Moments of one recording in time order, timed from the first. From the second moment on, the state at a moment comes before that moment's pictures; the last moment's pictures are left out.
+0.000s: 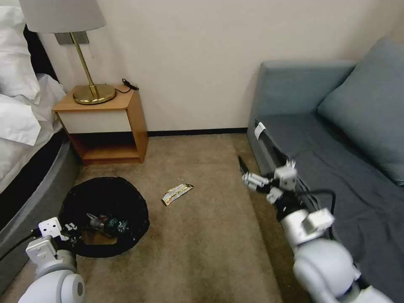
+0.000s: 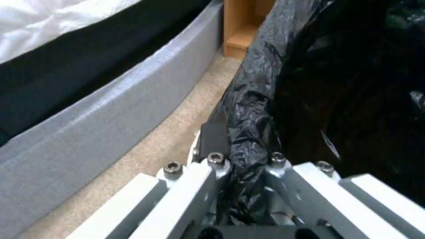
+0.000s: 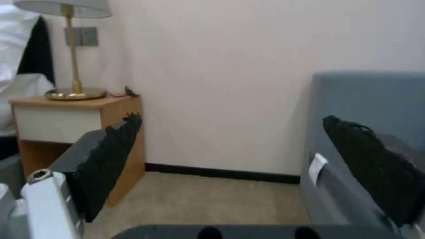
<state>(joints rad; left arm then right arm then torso) 1.55 -1.61 -0.91 -2.26 -0.18 0.58 -0.24 -1.45 1.18 0.25 2.30 0.18 -0.06 0.25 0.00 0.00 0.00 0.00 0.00</state>
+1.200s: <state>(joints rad) 1.54 -1.61 -0.92 -2.23 -0.18 0.56 -0.24 -1.42 1.22 0.21 2.20 0.14 0.01 0.18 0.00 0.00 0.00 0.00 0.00</state>
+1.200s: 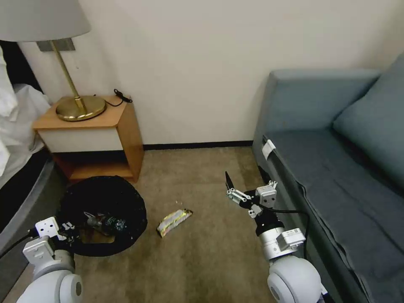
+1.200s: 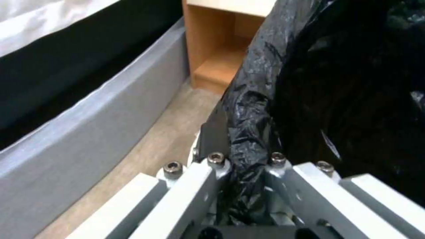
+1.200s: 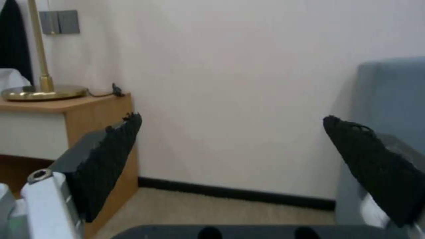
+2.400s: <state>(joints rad) 1.54 -1.61 -0.93 -2.22 -0.16 0.52 -0.24 -0.17 1.24 -0.91 0.95 0.24 0.33 -0.59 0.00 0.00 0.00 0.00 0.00</state>
